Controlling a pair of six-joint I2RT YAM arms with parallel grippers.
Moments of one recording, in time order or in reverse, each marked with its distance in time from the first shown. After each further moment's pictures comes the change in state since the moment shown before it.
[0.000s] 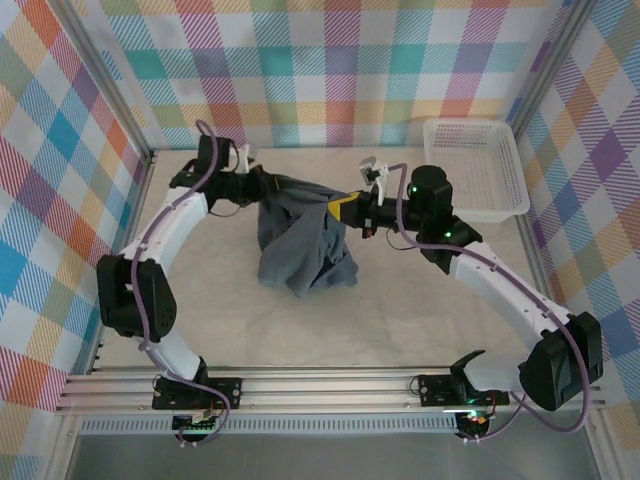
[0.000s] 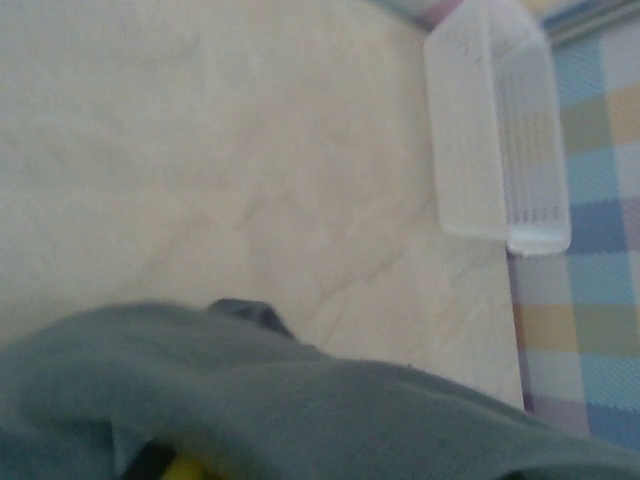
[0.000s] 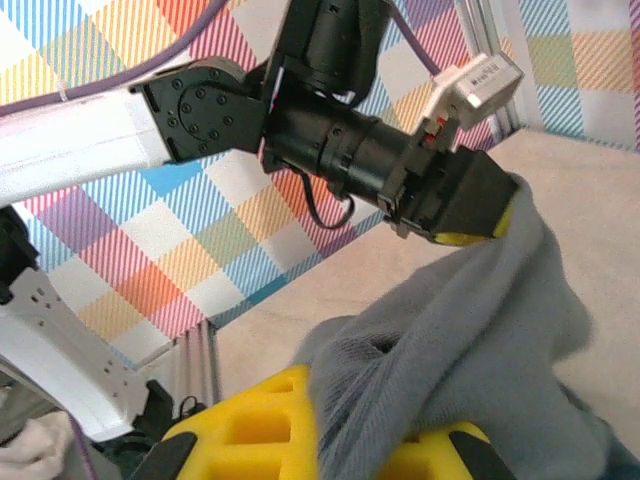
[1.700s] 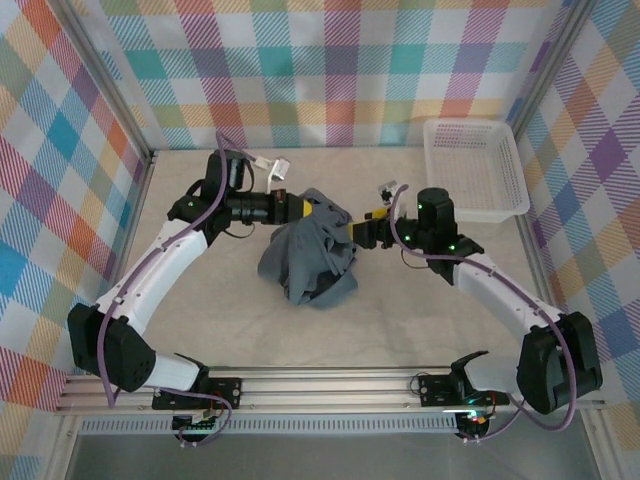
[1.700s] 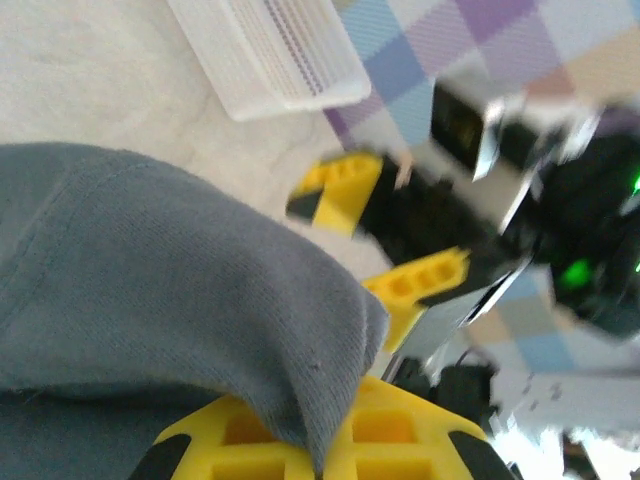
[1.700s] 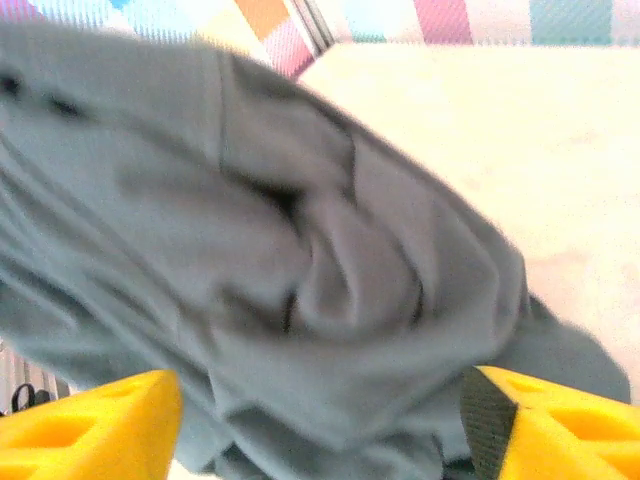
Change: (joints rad) left arm -0.216 -0.287 -0.125 -0.005 0.209 0.154; right arm -0.113 -0.011 -0.197 -0.050 0.187 -0.185
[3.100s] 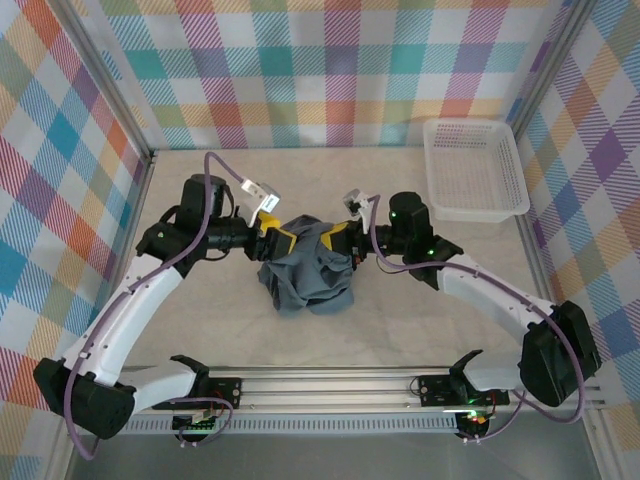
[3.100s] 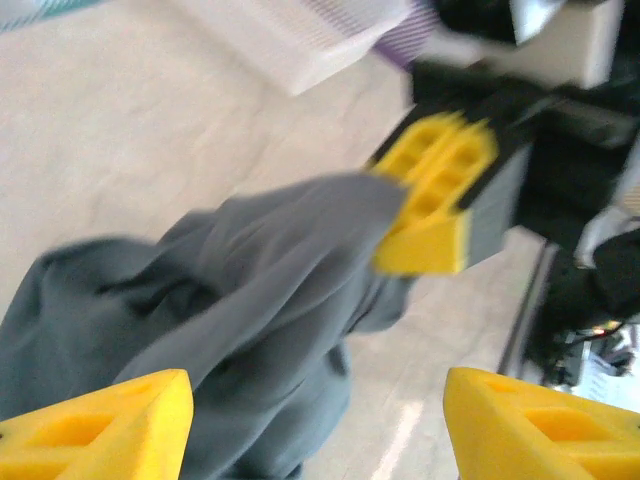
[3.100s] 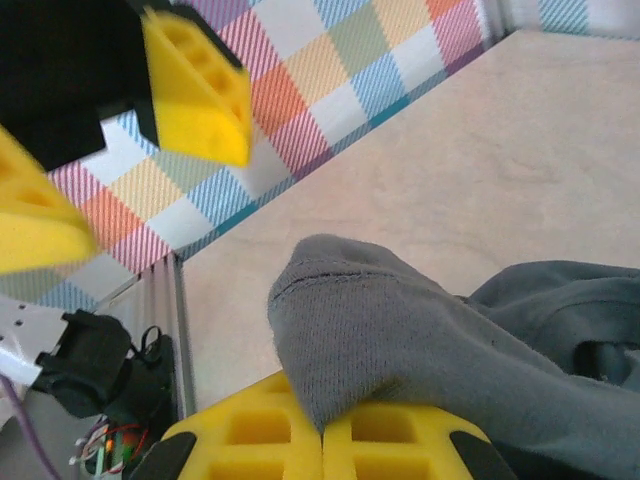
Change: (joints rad) left arm -0.006 -0.238 -0.101 -0.139 -0.137 0.444; right arm 0.203 0.032 0.031 0.073 -0.105 0.068
